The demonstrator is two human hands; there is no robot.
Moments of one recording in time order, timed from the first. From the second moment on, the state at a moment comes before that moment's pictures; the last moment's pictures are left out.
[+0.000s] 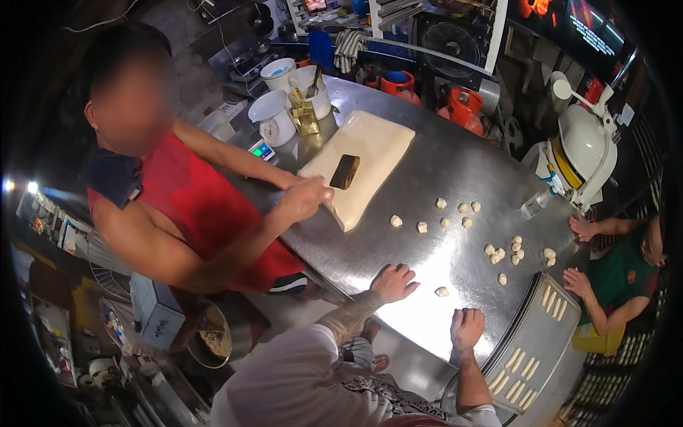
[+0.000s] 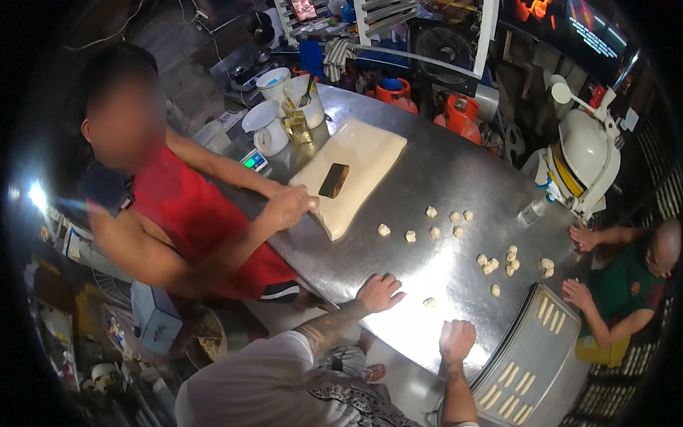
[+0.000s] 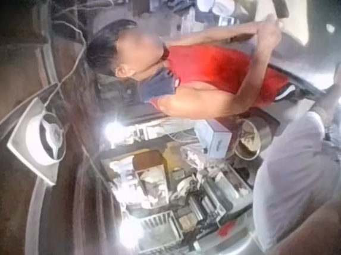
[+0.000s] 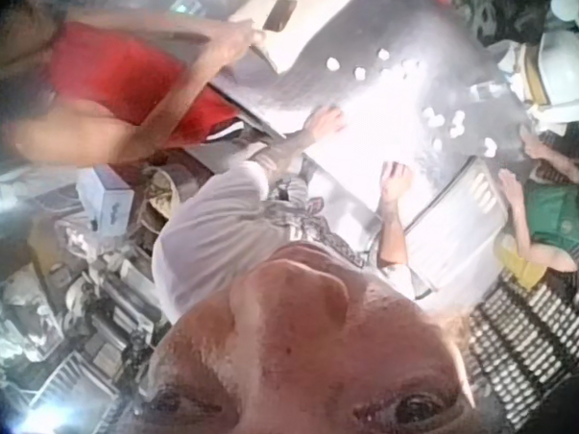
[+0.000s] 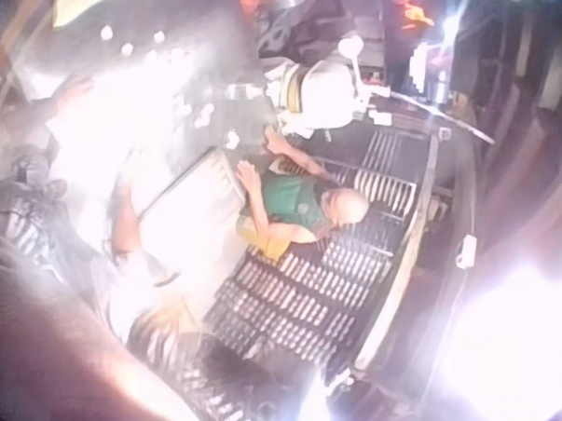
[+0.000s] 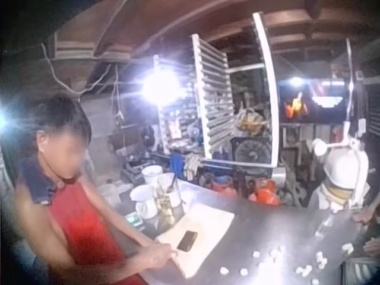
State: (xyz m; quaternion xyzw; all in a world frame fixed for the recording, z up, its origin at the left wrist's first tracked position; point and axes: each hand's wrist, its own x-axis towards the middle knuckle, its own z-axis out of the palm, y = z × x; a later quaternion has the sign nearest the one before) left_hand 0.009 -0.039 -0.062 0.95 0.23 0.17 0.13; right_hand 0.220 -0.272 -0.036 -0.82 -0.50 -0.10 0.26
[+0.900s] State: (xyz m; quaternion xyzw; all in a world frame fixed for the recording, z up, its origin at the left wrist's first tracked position) left_hand 0.010 -0.022 -0.052 0.92 0.27 0.13 0.27; right_hand 0.232 -0.272 -0.056 -0.81 -0.55 -0.03 0.20
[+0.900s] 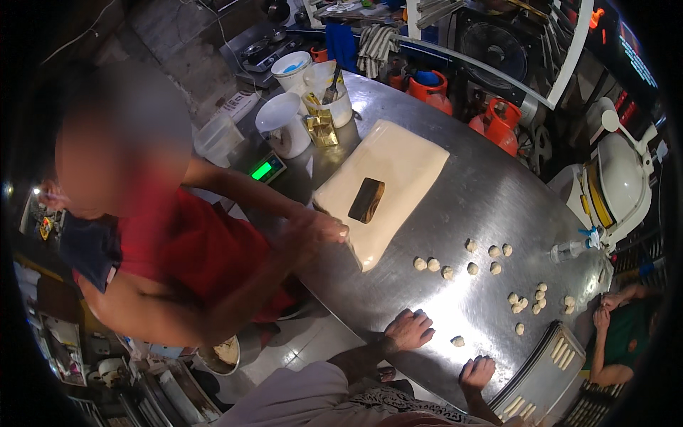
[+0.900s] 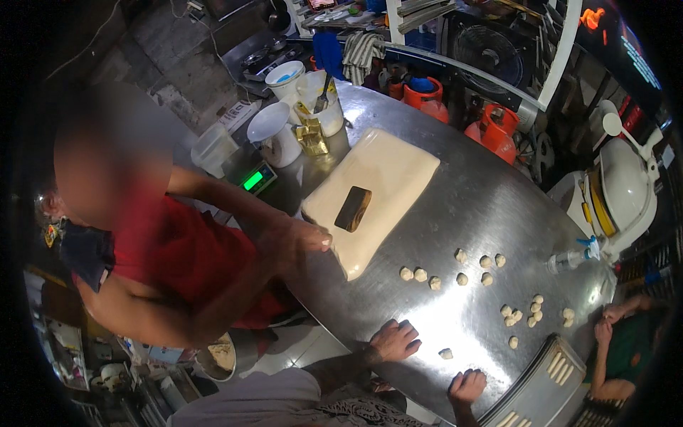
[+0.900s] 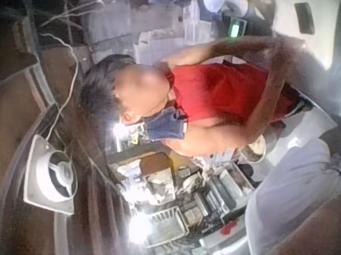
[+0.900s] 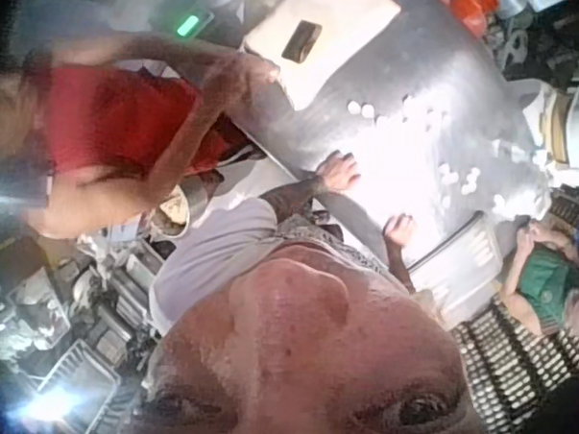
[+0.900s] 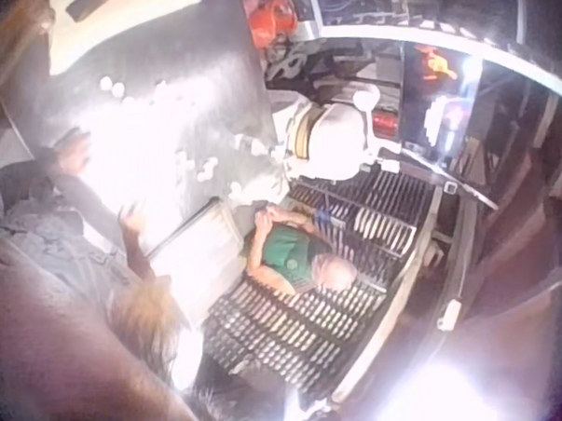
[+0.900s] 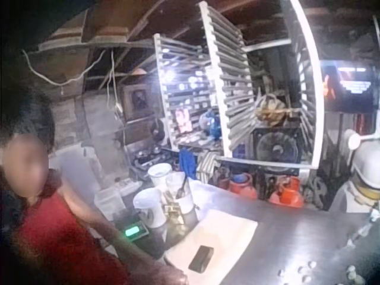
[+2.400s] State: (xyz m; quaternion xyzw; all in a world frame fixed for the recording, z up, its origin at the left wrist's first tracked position) left_hand 0.007 -0.017 -0.054 0.92 0.24 0.23 0.23; right_hand 0.234 -0.283 -0.071 -0.84 -0.51 0.00 0.16
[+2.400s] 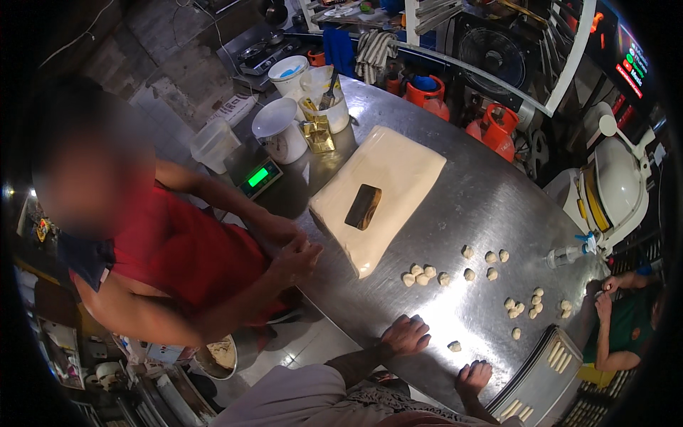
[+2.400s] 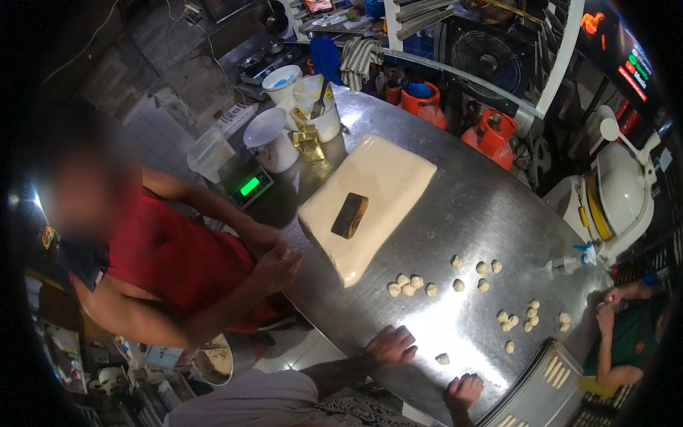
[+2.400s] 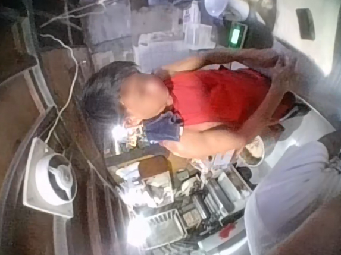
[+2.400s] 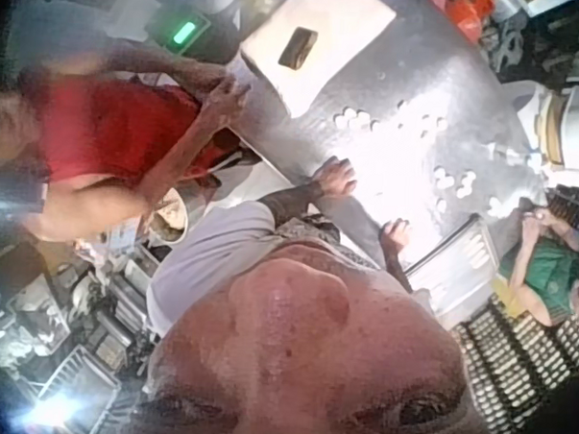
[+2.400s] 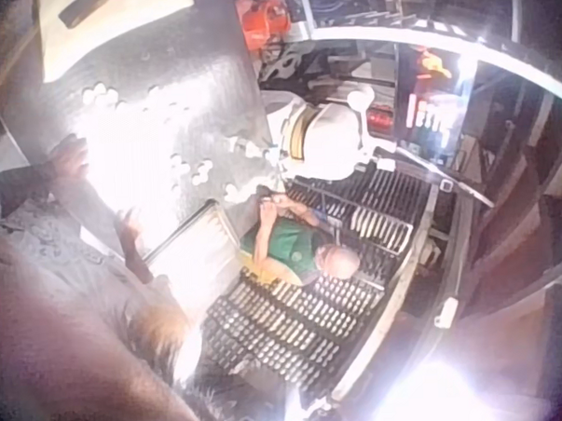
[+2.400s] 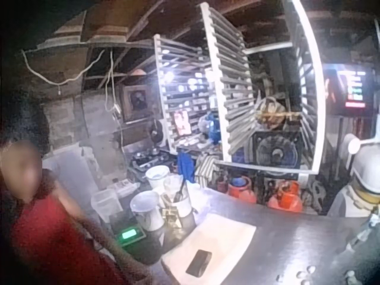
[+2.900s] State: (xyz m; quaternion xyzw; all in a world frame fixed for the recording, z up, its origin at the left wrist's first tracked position) left_hand 0.010 -0.019 -0.053 0.91 0.26 0.20 0.24; right_hand 0.237 -0.285 -0.071 -0.84 -0.52 0.00 0.16
